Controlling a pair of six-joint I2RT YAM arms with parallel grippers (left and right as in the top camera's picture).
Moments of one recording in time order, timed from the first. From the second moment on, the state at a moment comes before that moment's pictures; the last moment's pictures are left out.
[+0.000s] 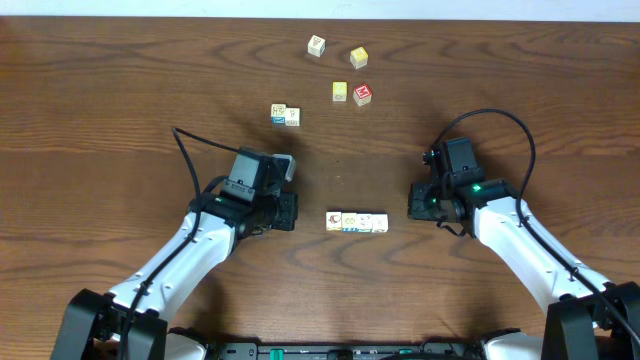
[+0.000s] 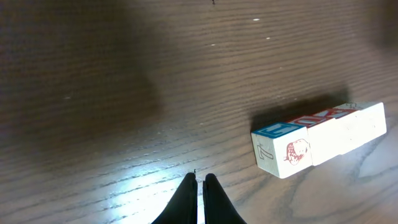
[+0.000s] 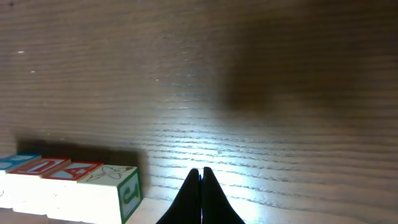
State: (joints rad) left arm -0.39 1.44 0.72 -0.37 0.29 -0.28; right arm 0.28 1.49 0.81 -0.55 -0.11 0.37
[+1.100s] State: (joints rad) left arm -0.47 1.57 0.72 -0.26 0.22 -0.37; right arm 0.33 1.63 0.79 -0.47 -0.18 0.38
